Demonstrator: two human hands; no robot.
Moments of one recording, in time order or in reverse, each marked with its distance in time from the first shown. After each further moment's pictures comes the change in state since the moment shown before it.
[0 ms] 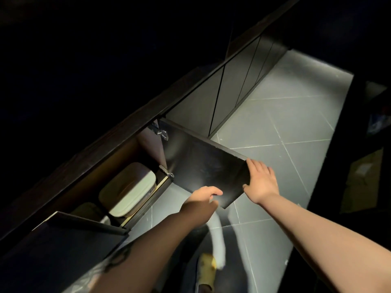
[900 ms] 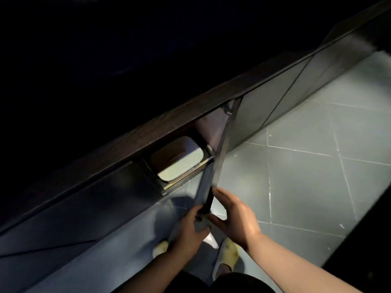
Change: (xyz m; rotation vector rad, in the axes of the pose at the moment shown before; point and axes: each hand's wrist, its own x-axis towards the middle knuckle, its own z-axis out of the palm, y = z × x) left_hand -0.165 -0.154 -0.005 -0.351 0.392 -0.343; right_hand -0.135 -0.204 0.064 0.317 -0.129 -0.549
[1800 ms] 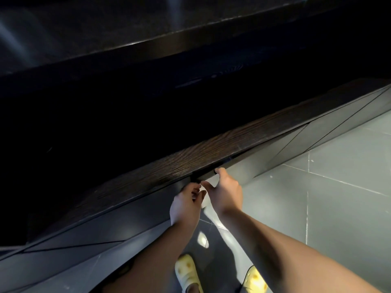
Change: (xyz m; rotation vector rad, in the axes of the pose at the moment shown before) left_hand 0.065 -0.018 -0.151 0.079 0.495 -0.041; right_hand 0.147 -0.156 0.056 0.168 0.138 0.219
